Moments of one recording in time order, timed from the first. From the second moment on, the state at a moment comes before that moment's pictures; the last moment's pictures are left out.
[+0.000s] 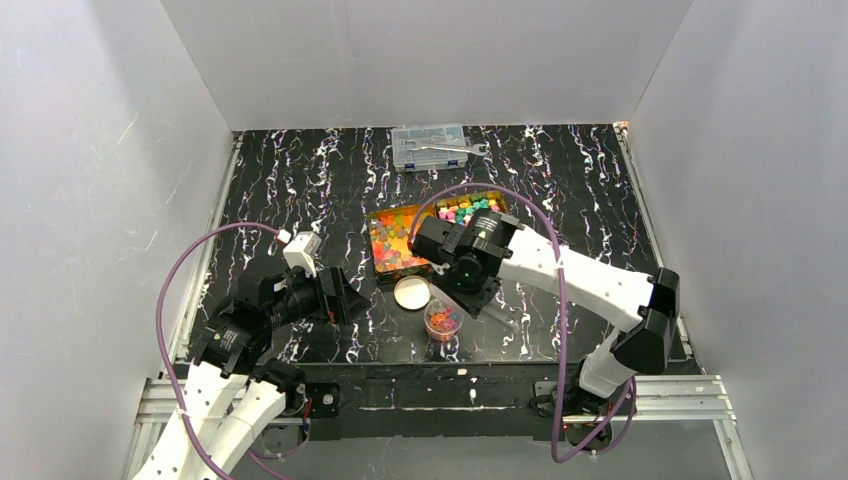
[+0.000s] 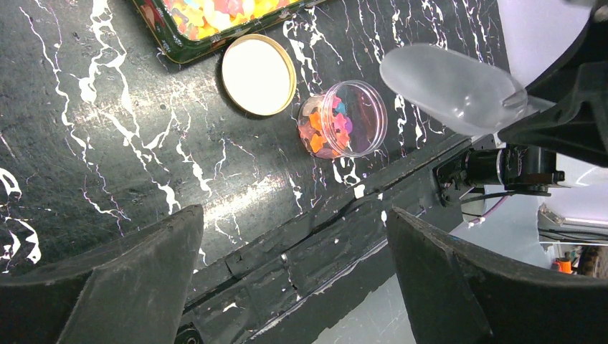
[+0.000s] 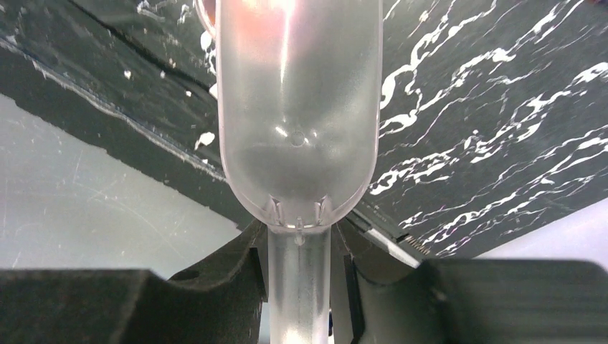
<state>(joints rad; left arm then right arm) -0.38 0.51 0.73 -0.82 0.35 -0.46 1.14 1.57 1.57 -1.46 0.09 0.26</state>
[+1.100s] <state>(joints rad) -0.38 0.51 0.73 -0.82 0.35 -0.46 1.01 2.18 2.11 -1.46 0.38 0.09</state>
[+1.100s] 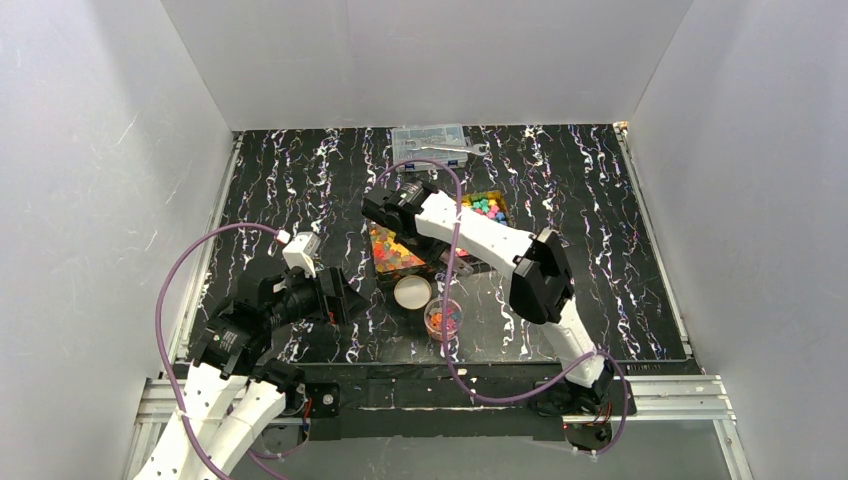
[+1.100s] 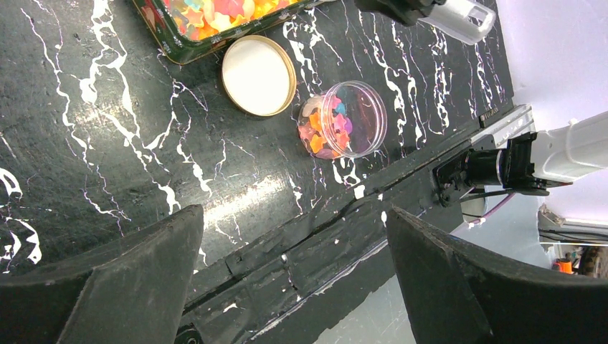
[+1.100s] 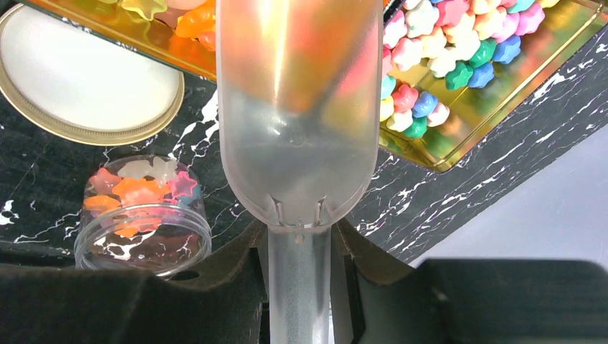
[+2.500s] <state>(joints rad) -0.38 0.51 0.73 -0.82 0.35 -0.46 1.00 2.48 2.34 -1.47 0.57 0.07</state>
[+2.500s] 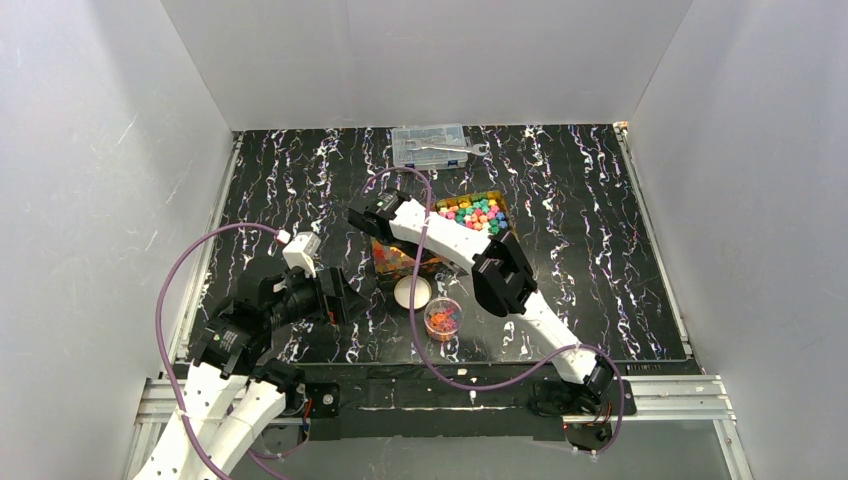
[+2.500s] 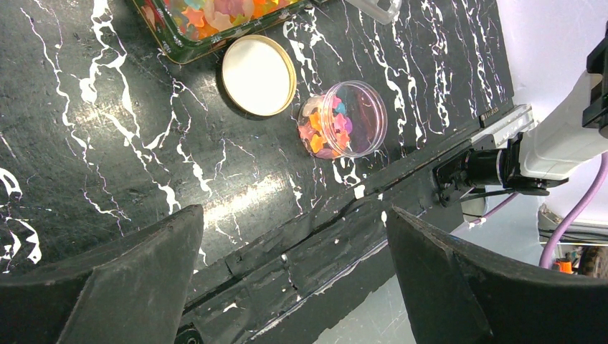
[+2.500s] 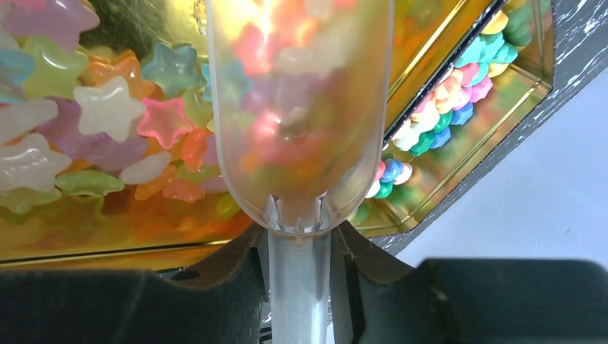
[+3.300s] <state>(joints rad) -0.38 0.53 0.73 -0.82 0.35 -0.46 1.01 2.57 2.43 -1.32 0.58 -0.10</state>
